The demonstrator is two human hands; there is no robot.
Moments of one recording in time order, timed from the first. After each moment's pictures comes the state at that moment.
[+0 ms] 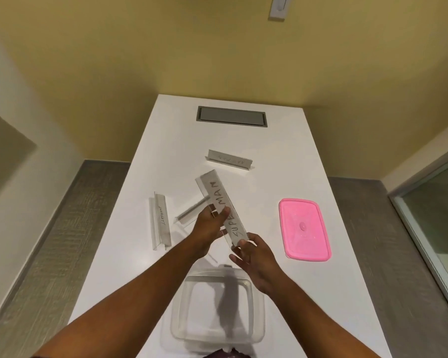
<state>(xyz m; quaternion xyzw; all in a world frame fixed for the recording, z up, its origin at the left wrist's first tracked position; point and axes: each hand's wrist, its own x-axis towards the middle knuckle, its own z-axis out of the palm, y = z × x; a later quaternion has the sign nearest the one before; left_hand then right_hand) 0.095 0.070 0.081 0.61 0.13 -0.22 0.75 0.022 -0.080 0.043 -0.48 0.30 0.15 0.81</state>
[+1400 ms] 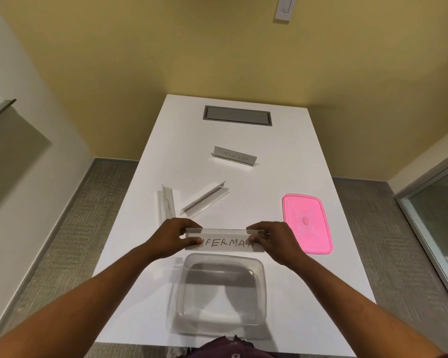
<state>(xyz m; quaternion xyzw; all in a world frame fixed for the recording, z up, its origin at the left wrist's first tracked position) 0.053 0.191 0.067 0.88 -0.12 -0.18 0.42 0.020 -0.130 0.080 -0.93 -0.04 0.07 0.36</state>
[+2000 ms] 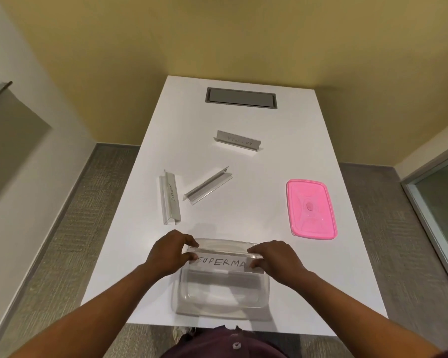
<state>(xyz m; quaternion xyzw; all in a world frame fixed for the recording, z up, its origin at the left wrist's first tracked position) -0.006 0.195 0.020 0.95 -0.08 -0.17 0.26 -0.034 -0.126 0.032 -0.97 -0.14 0.17 0.14</state>
